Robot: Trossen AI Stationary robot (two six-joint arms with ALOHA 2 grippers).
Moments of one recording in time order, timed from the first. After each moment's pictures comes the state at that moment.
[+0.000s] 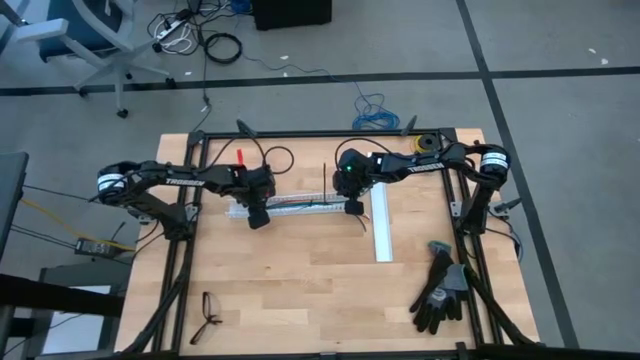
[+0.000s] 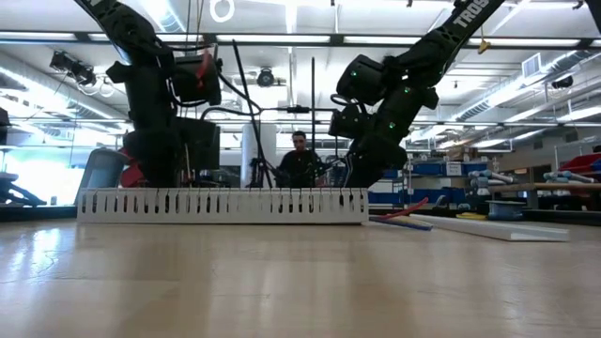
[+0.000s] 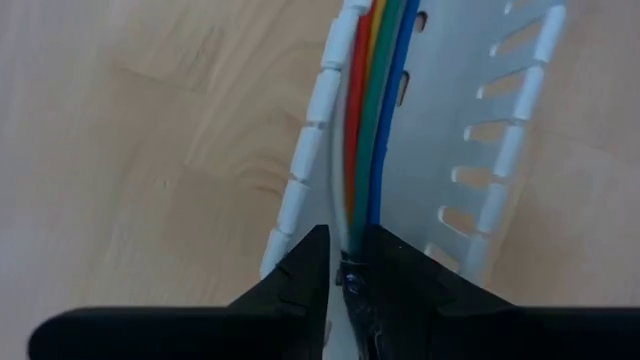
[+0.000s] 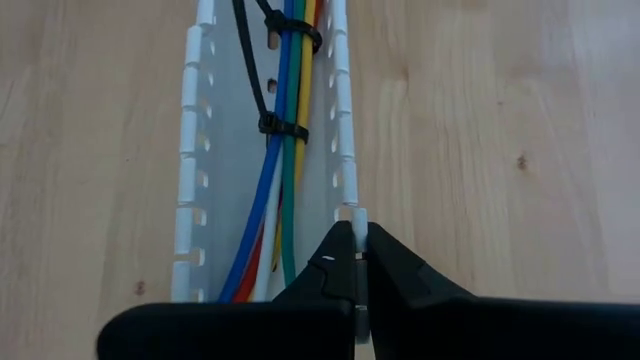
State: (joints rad) left arm 0.33 1.41 0.70 -0.56 0.00 -0.02; right arm -0.32 1.78 1.02 -0.19 -0.15 -0.32
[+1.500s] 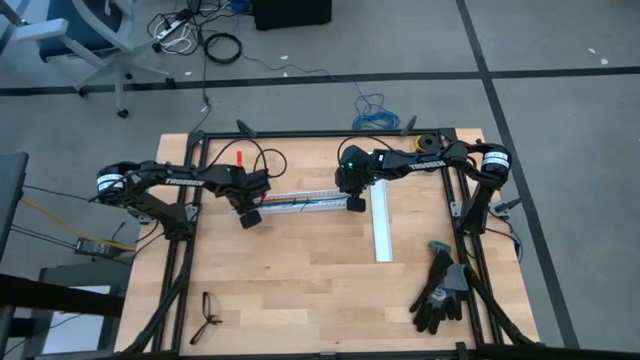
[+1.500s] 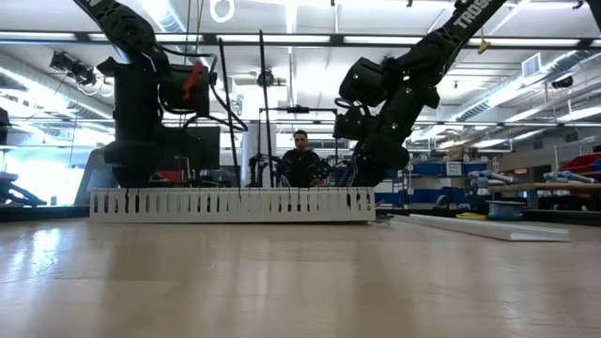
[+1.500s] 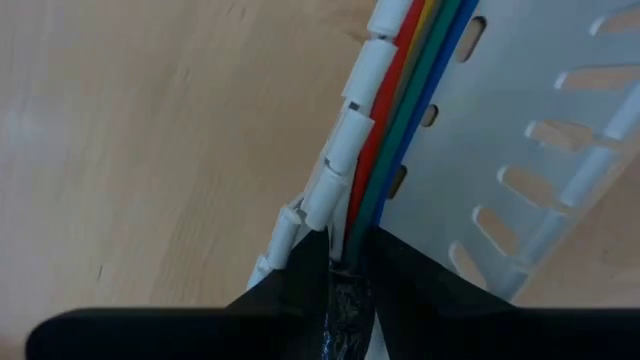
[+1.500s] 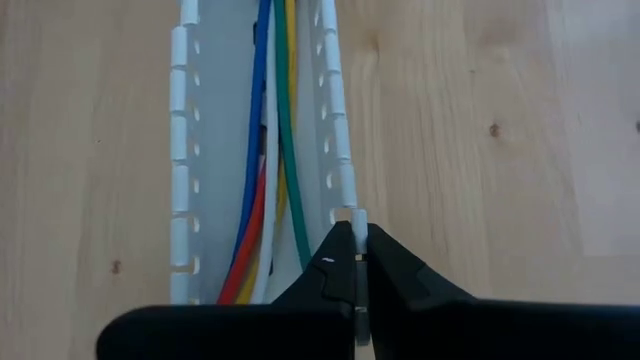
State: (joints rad) left arm 0.33 1.41 0.70 -0.74 -0.11 -0.14; right arm -0.34 1.78 1.03 -0.22 -0.14 -0.31
